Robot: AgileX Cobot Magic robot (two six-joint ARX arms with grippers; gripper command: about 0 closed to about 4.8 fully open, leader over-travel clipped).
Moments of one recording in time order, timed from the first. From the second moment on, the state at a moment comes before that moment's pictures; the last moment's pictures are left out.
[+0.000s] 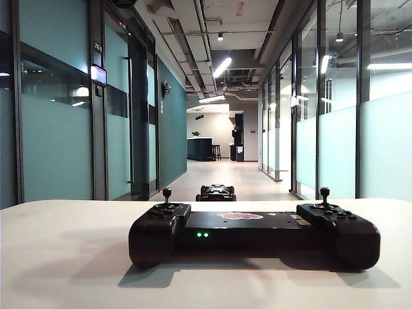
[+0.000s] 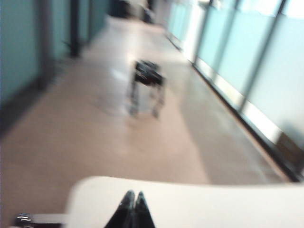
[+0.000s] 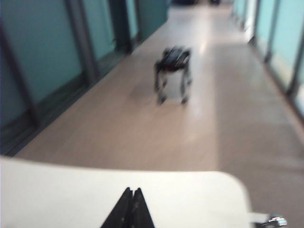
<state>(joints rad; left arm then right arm) 0.02 0.32 0.36 -0.02 0.21 -0.13 0.14 0.37 0.44 -0.11 -0.01 0.05</state>
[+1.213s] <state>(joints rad) -0.30 0.82 0.74 -0.41 0.34 -0.13 0.73 0.63 0.51 -0.61 0.11 0.33</state>
